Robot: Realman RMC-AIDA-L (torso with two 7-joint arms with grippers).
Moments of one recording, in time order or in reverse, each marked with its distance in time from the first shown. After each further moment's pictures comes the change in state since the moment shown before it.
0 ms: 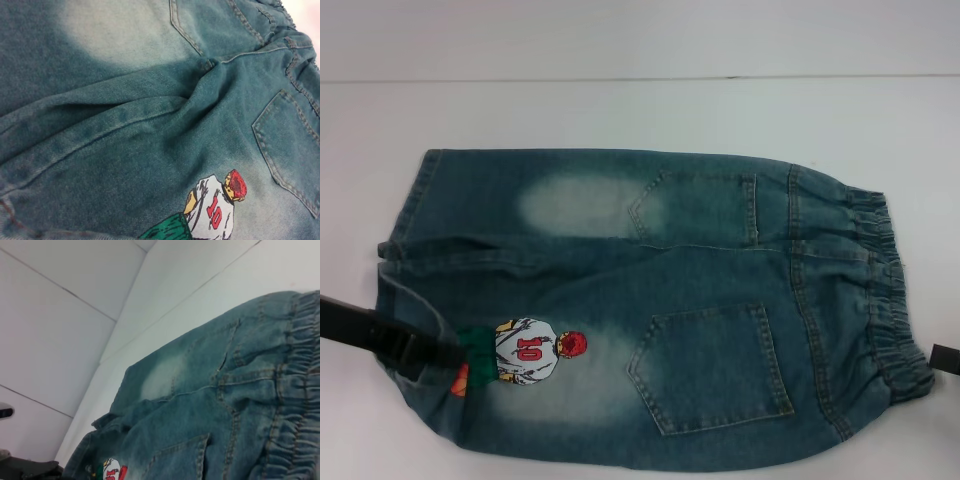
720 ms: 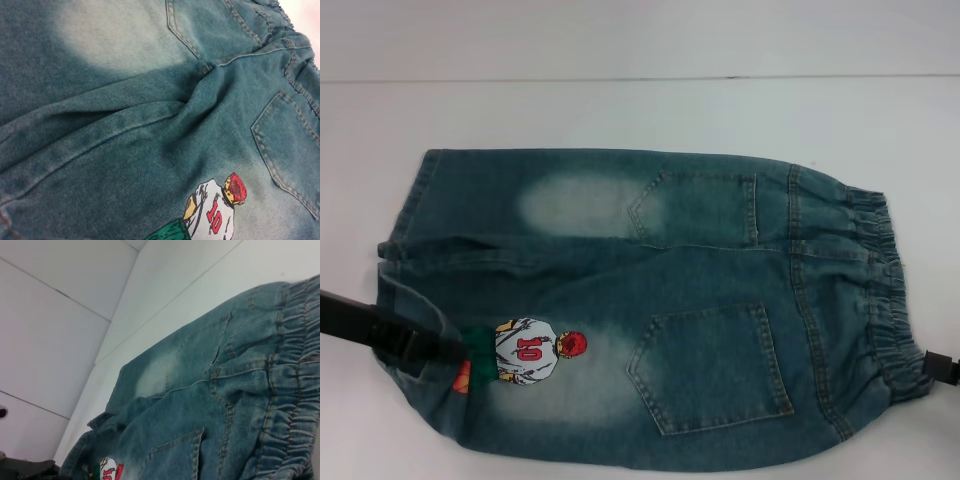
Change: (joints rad) left arm -0.007 0.000 0.001 0.000 0.000 -0.004 0.011; right arm -0.006 0.003 -0.001 0.030 -0.007 0.028 0.005
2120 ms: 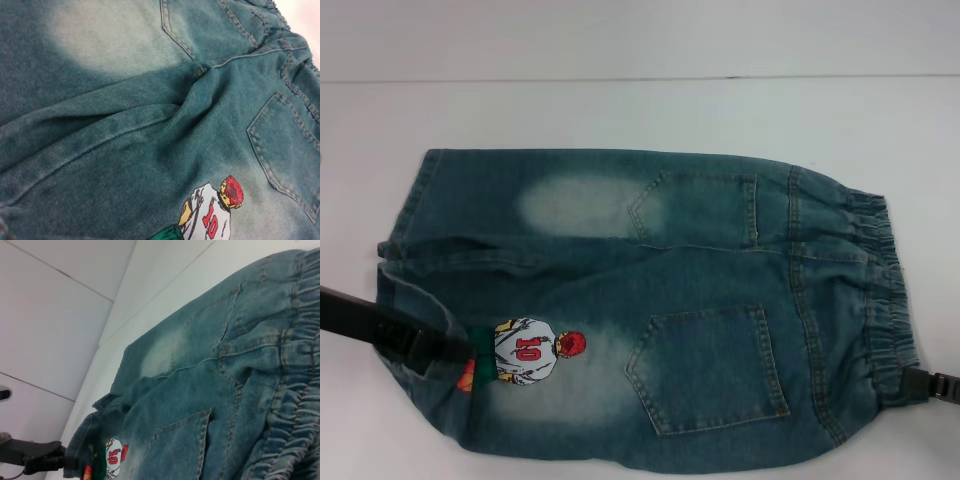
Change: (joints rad) left arm -0.009 -0.002 0.001 -0.012 0.000 -0.006 0.007; right arm 0.012 0.009 -0.057 0.022 -0.001 0.019 0.011
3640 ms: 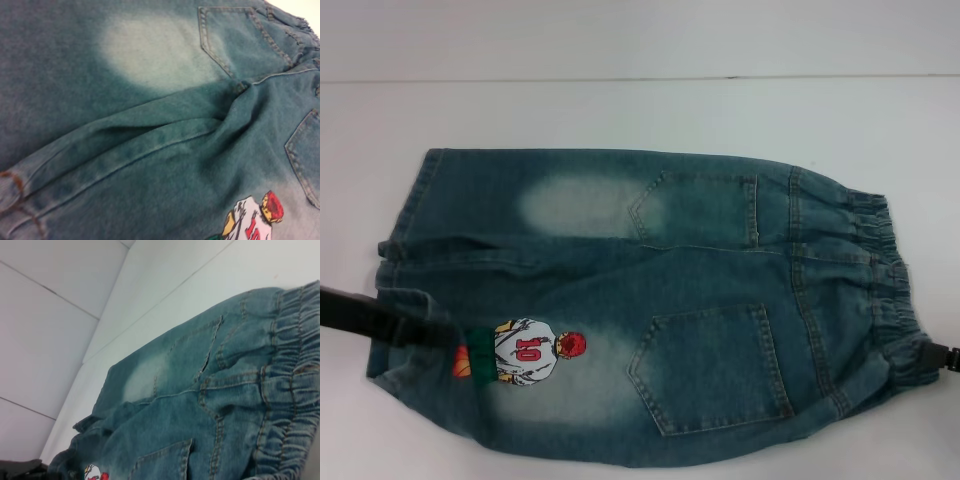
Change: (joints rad) left arm 0.023 0.017 -0.017 -0.013 -0.013 -0.077 0.005; right arm 0.025 -0.003 0.029 -0.012 0.009 0.051 0.001
